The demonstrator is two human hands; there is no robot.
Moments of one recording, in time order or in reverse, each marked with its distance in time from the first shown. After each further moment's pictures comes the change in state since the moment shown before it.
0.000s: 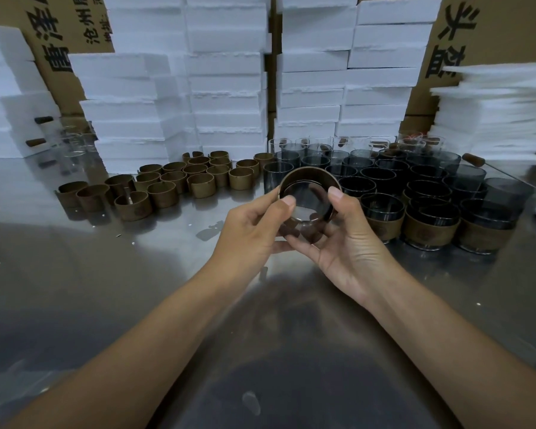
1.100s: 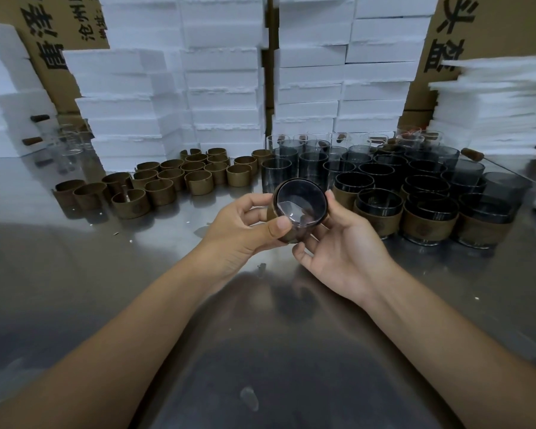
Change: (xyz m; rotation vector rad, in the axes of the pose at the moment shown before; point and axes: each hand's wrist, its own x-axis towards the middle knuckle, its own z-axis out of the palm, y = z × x) left_hand 0.012 -0.015 -0.027 -0.101 -0.090 -0.121; right_hand 0.002 0.002 -0.003 0.093 0.120 0.220
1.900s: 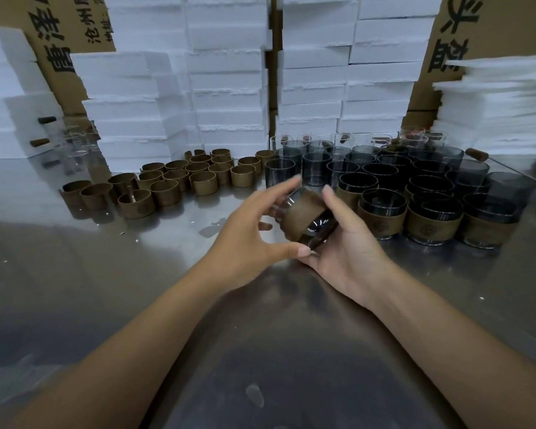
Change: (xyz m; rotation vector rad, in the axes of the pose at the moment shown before) left_hand -0.006 0.000 0.001 0.725 -0.039 0.316; right_hand -0.003 0.001 0.003 -0.179 -0.032 -0.048
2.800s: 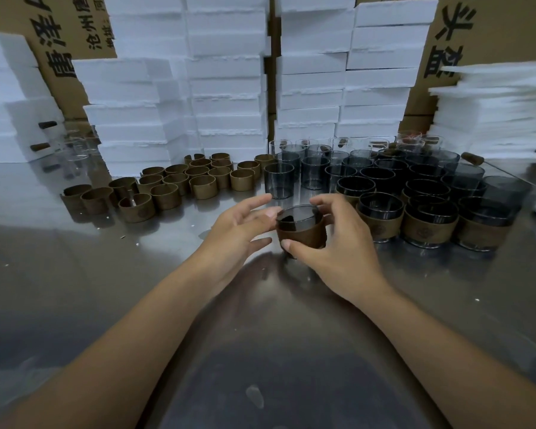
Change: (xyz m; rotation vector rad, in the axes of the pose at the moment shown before) left_hand 0.003 0.002 -0.005 -0.557 0.085 -0.473; right_hand 0.003 0.012 -0.017 -1.257 0.292 -0.681
